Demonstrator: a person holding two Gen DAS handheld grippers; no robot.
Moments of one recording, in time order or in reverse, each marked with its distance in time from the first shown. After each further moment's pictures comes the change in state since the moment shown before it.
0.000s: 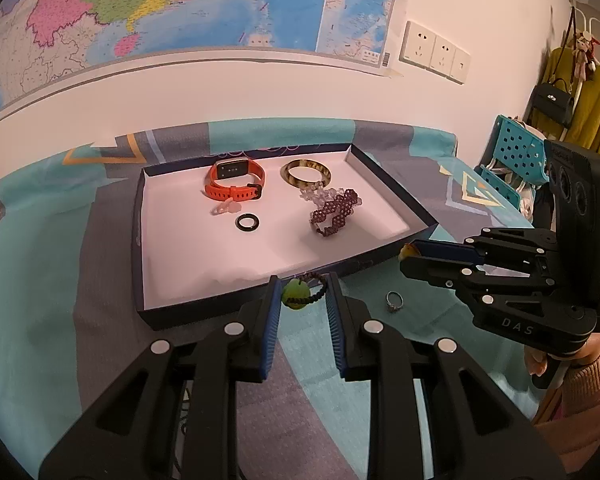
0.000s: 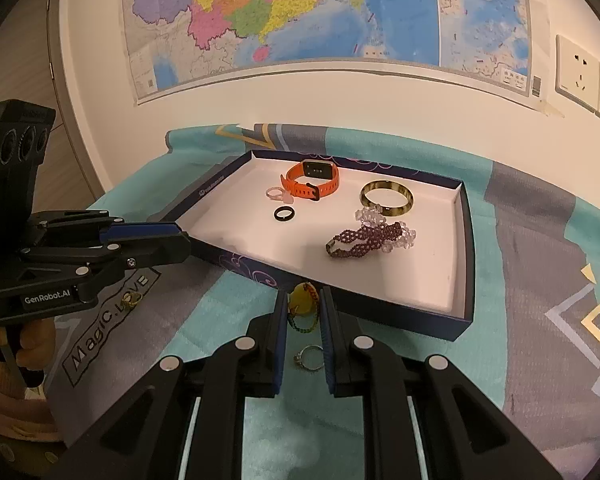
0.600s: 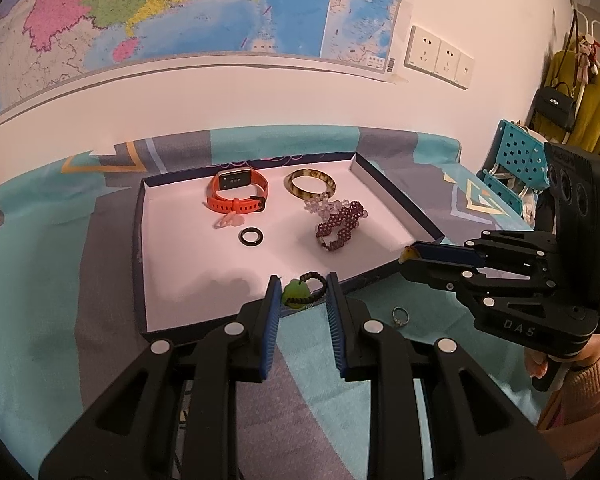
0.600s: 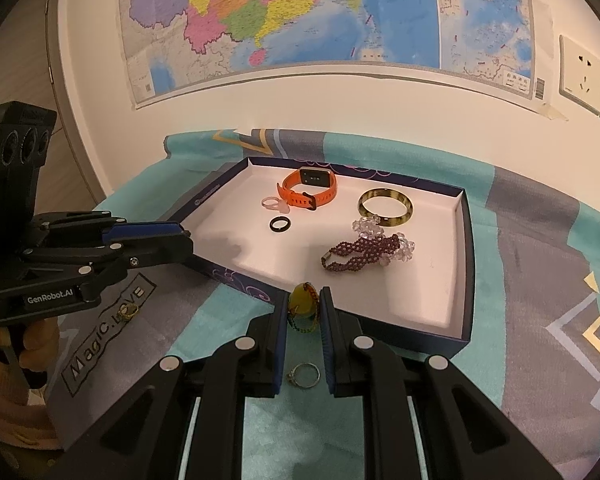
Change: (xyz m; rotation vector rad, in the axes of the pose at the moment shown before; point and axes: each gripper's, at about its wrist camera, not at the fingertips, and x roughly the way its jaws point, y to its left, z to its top) left arm 0.006 0.005 0.013 -0.003 -0.009 0.001; right arm 0.005 -0.007 0.012 0.004 -0.003 0.007
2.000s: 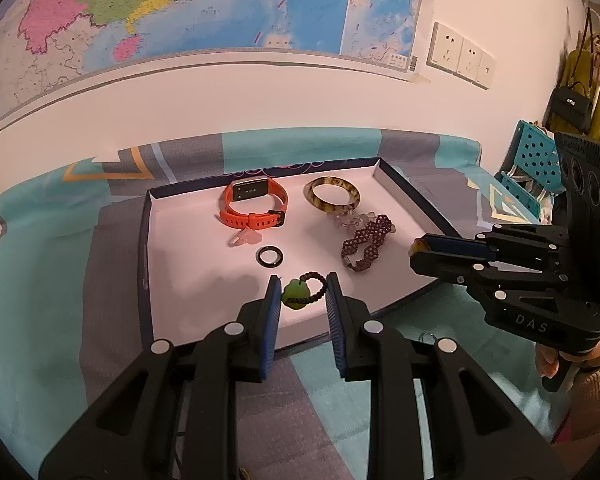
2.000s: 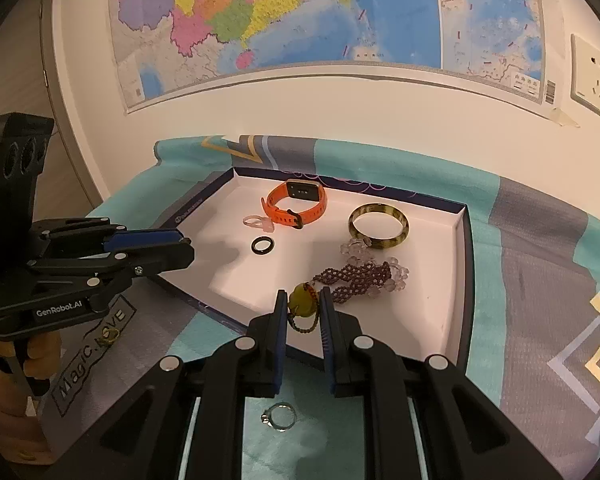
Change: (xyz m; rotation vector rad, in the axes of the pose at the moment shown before) left arm 0.027 0.010 0.020 0.000 0.012 0.054; right arm 0.024 -0.016 0.023 0.002 0.007 0.005
